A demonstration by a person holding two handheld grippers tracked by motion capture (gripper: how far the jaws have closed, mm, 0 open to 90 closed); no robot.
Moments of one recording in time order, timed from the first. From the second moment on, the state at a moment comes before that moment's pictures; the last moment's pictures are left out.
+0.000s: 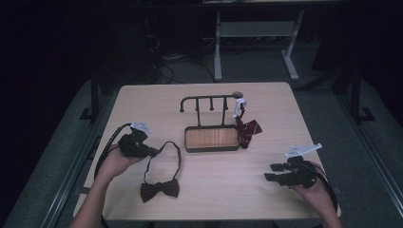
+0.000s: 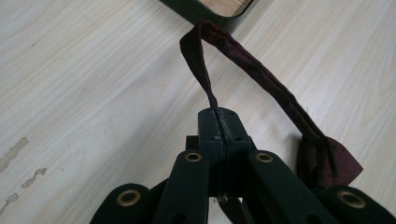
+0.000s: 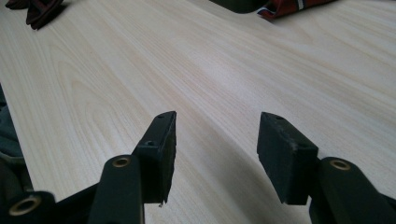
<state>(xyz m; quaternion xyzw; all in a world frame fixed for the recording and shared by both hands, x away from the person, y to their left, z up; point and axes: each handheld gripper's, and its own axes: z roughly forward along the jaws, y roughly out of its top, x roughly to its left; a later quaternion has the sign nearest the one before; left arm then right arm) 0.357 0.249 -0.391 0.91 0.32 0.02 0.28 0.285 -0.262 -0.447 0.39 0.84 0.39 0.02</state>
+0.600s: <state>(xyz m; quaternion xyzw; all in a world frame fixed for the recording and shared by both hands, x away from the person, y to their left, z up) 0.352 0.243 -0.369 0.91 0.29 0.03 0.28 0.285 -0.262 -0.447 0.39 0.84 0.38 0.02</state>
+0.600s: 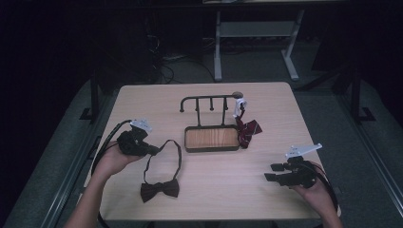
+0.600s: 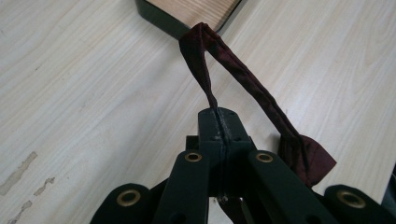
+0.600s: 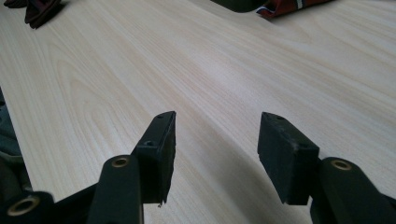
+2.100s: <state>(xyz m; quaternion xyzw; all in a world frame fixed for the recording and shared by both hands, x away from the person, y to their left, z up) 0.346 0.226 -0.316 0.92 0.24 0.03 0.29 0.283 -0.264 -0.448 0.38 0.84 0.38 0.02</state>
